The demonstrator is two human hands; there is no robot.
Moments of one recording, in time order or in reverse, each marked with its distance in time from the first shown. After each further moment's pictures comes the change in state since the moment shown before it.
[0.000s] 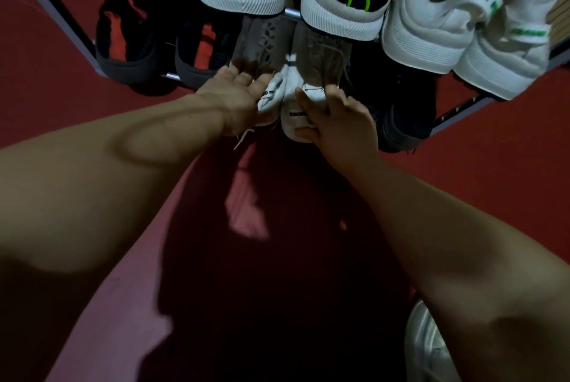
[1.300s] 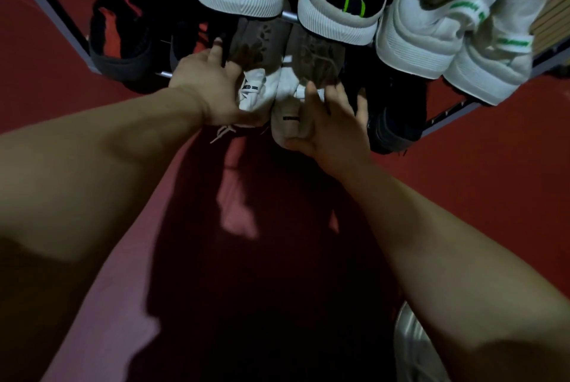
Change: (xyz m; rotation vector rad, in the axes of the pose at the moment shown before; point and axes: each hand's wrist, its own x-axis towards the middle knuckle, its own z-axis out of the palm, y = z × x) left_hand -0.006 -0.017 -0.013 0.064 0.080 -0.161; right_hand -0.005 -0.008 -0.023 0.186 -0.158 0.146
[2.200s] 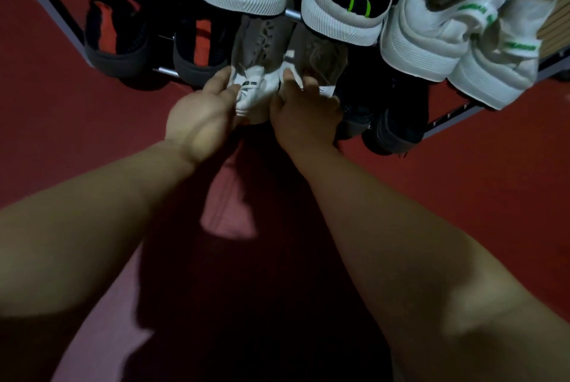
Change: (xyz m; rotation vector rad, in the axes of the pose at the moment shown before) left_hand -0.014 -0.014 0.070 -0.378 0.359 0.107; right_hand 0.032 -0.056 -0.008 0.152 -0.030 0.301
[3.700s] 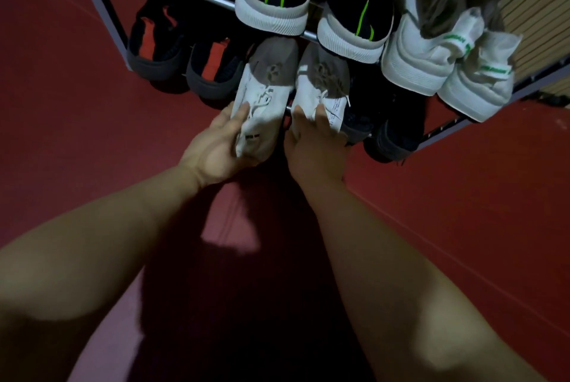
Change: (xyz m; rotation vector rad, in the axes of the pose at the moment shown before) left_hand -0.054 0.010 -0.015 -0.299 -0.193 -0.122; right_hand -0.054 0.009 -0.008 0.008 -0.089 -0.022
